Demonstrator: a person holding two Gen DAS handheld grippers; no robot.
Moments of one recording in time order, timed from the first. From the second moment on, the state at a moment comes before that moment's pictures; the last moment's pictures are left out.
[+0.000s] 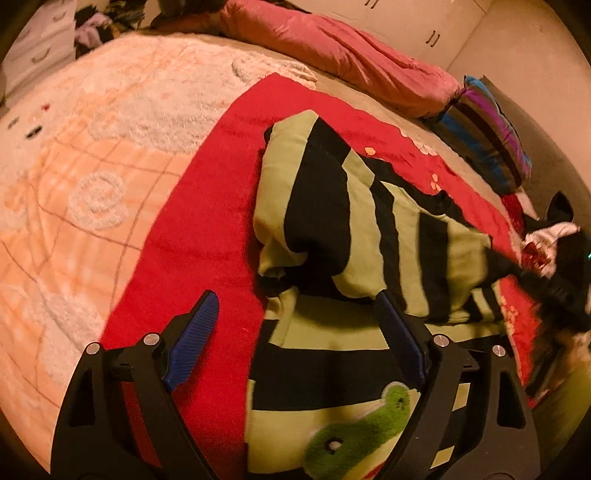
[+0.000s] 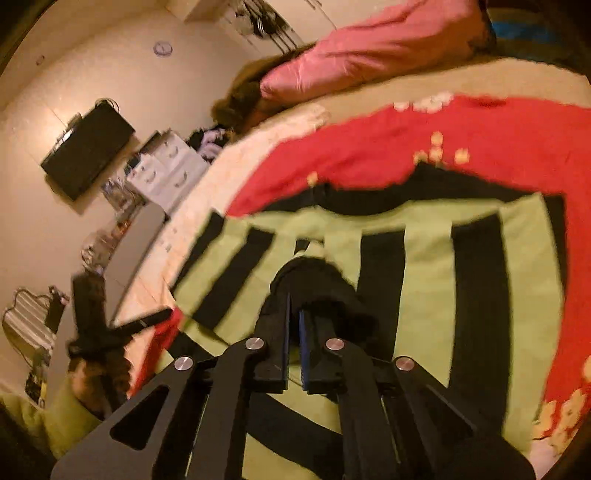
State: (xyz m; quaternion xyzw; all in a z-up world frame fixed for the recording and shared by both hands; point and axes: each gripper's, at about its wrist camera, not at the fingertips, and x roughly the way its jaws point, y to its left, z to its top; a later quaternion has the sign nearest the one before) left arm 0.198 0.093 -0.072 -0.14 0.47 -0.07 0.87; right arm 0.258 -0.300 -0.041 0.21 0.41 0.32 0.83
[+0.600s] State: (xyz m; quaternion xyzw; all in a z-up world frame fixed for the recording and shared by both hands) left arm 0.210 0.053 -0.074 -0.01 0.46 -0.08 0.89; right arm 0.248 -0.378 -0.072 0.19 0.45 0.13 0.86
